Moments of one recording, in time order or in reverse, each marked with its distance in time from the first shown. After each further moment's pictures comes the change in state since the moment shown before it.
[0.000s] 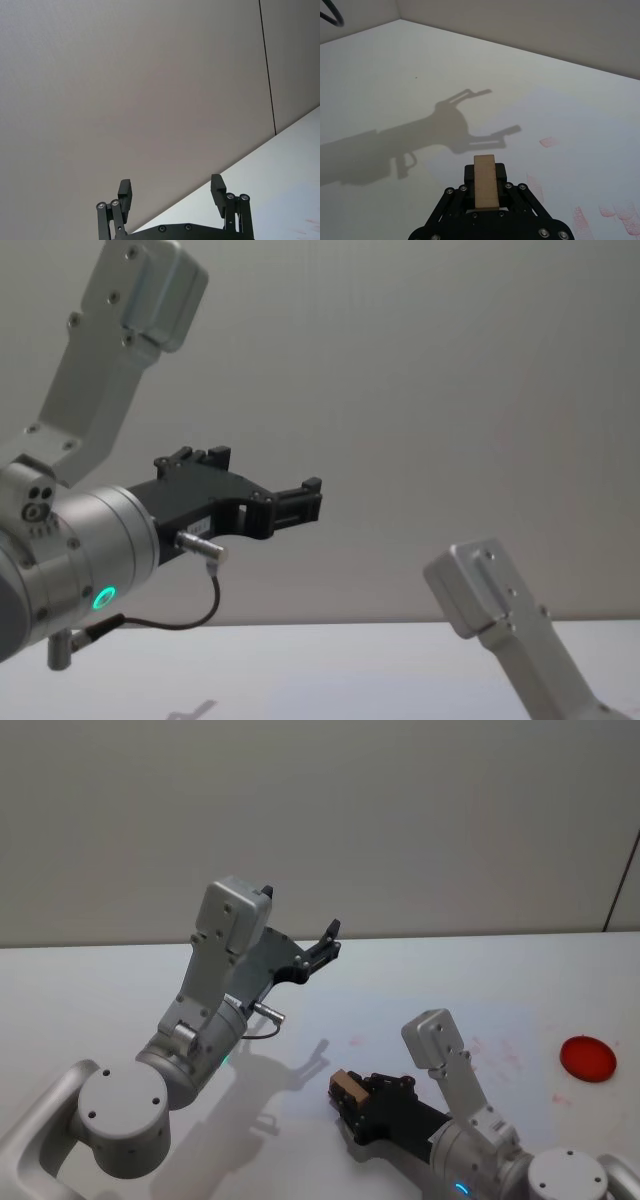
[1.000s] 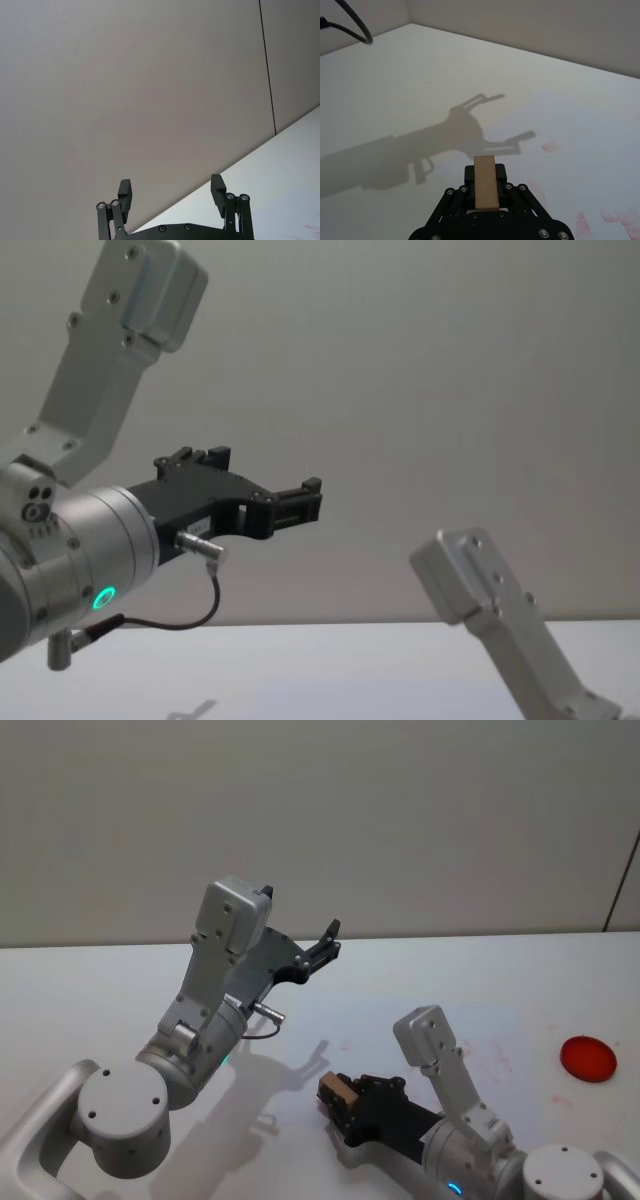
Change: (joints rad) left arm 0.000 0.000 0.000 0.000 0.000 0.000 0.000; right arm -0.002 -0.003 -0.011 -0.029 0.017 0.036 0.014
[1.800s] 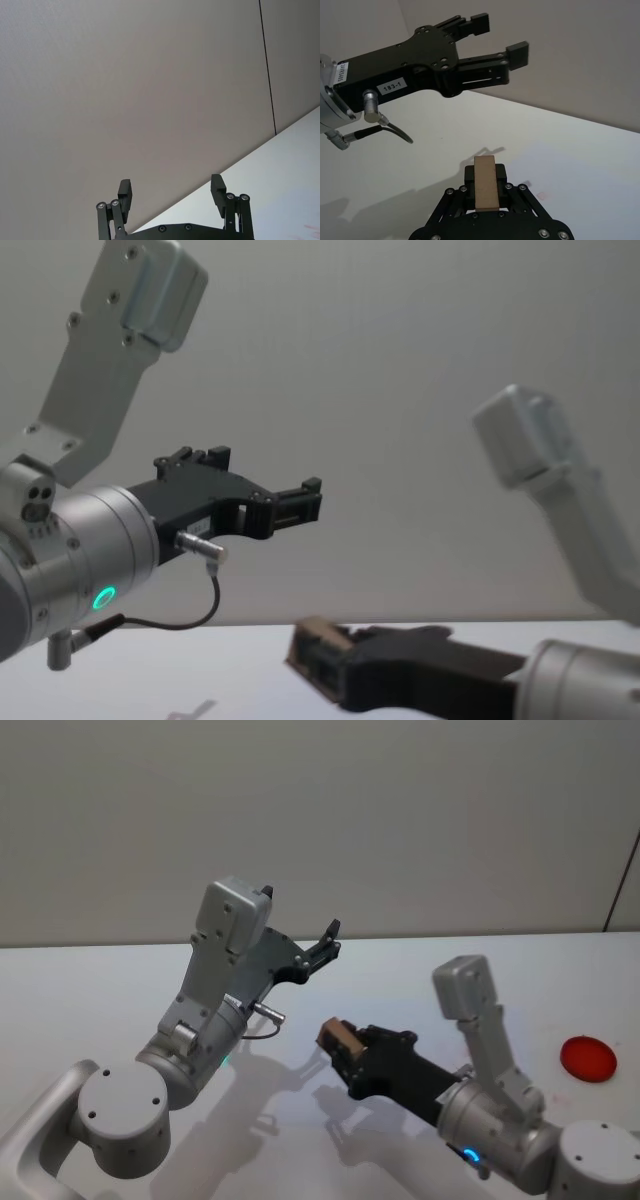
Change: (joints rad) left arm 0.000 0.000 0.000 0.000 0.000 0.000 0.000; right arm -0.033 0.032 0.027 -0.188 0.132 0.024 -0.025
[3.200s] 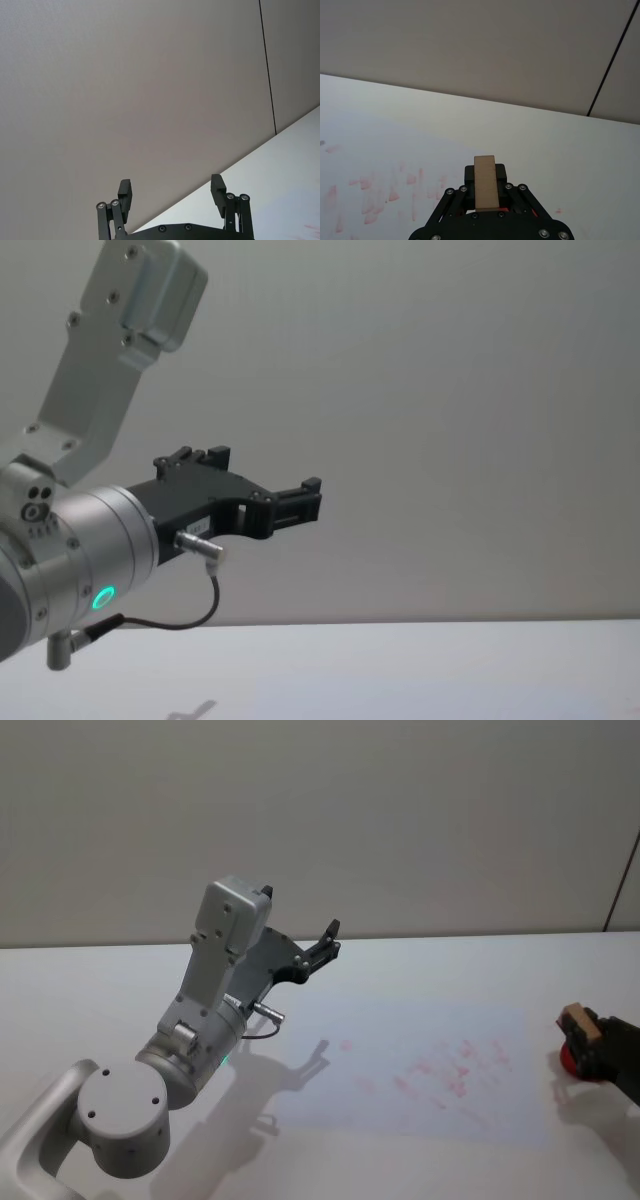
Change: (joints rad) left arm 0.000 0.000 0.000 0.000 0.000 0.000 0.000; right arm -0.112 0.288 0.237 0.006 0.119 -0.097 -0.202
